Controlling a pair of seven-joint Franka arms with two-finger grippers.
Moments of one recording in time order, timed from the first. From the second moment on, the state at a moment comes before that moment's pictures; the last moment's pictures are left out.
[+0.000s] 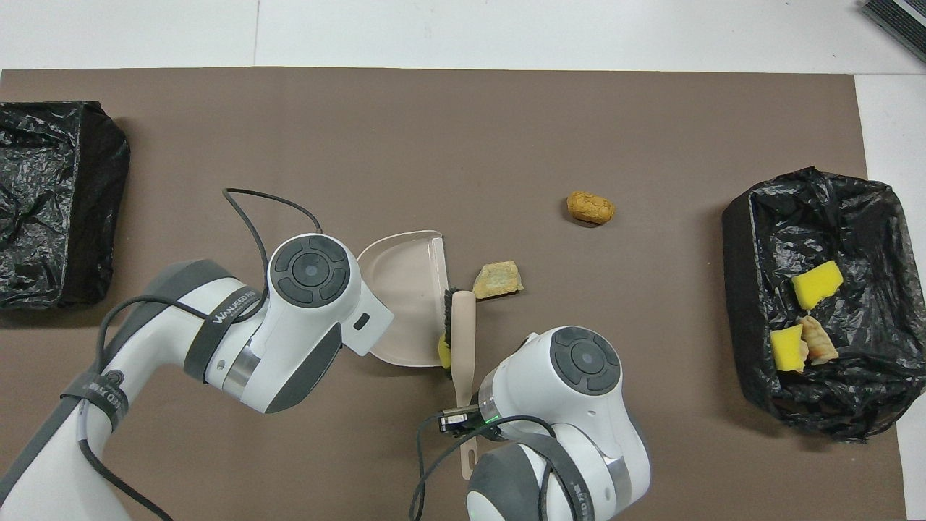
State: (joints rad) left arm -0.61 0.13 0.08 -2.07 0.15 2.09 0.91; right arm 0.61 0.00 0.07 -2.24 0.53 2.11 0.29
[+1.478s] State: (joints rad) left arm -0.59 0.13 0.08 -2.07 0.15 2.10 0.86; right arm 0.20 0.12 0.06 -2.01 -0.25 1.91 -0.06
